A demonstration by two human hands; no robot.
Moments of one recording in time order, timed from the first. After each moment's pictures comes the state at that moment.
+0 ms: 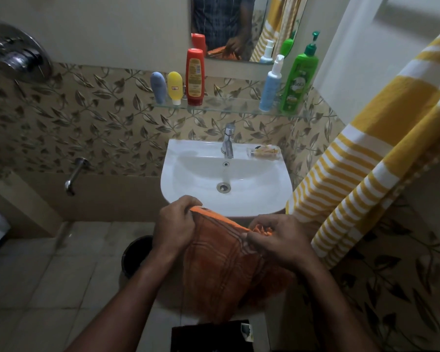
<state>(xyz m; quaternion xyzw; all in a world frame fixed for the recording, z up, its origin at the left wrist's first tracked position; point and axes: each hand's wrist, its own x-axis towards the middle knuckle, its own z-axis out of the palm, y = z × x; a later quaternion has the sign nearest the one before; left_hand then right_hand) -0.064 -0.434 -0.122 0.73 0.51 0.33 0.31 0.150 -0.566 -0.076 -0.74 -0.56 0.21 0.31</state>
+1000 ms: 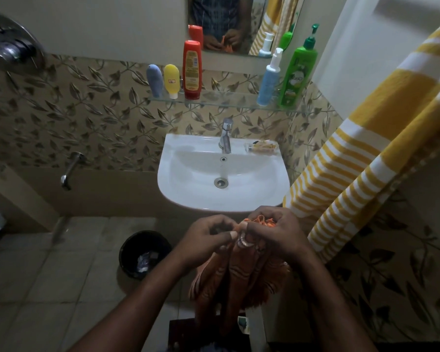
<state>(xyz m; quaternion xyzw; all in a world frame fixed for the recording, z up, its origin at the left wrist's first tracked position) -0.038 -0.472 -0.140 0.66 0.30 0.22 0.65 0.152 -0.565 -0.084 -0.66 -0.50 0.32 0.46</state>
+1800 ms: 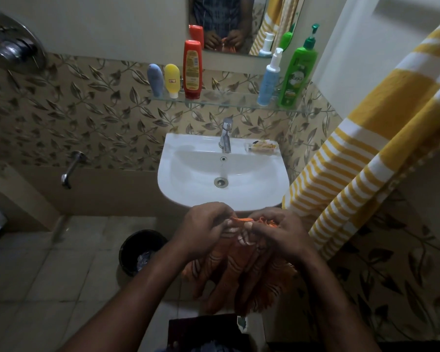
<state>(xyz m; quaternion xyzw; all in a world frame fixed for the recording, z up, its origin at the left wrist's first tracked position) -0.035 -0.459 -0.120 0.85 0.27 0.29 0.35 0.164 -0.571 -0.091 -0.67 -0.52 0.29 0.43</state>
